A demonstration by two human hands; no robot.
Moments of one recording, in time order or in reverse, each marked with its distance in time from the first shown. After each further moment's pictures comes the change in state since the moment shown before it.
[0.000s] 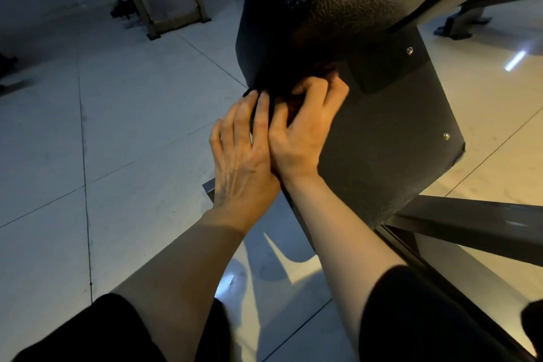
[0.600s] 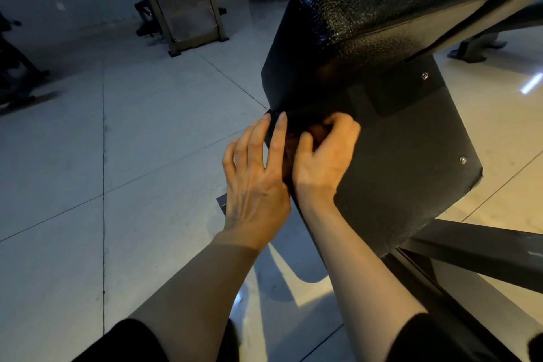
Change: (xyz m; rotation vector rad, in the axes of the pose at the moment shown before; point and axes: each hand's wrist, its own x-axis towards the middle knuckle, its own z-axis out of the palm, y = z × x) left_hand -0.006 -0.004 -0.009 0.033 0.016 -0.005; right_hand -0.006 -0.017 -0.006 -0.035 0.051 0.228
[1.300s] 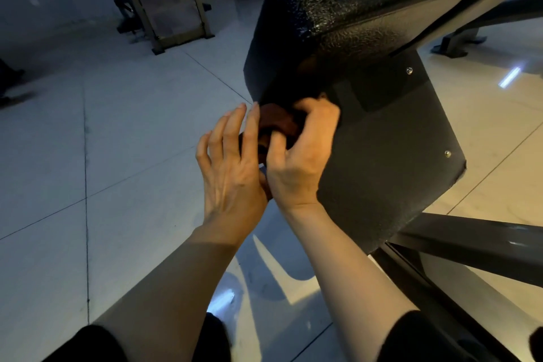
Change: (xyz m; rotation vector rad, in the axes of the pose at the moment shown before) left_hand 0.010 -0.012 0.001 0.022 0.041 -0.012; right_hand -0.006 -0.001 0.007 0.100 -0.017 -0.320
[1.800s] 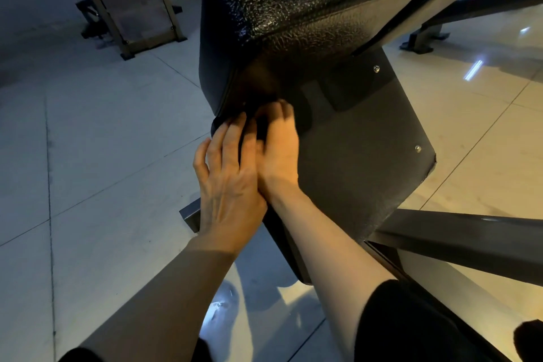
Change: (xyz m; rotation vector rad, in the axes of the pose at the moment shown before) left_hand 0.003 0.031 0.026 -0.003 -0.048 0.039; right_hand 0.017 0.043 -0.001 -0.138 -0.276 0.218
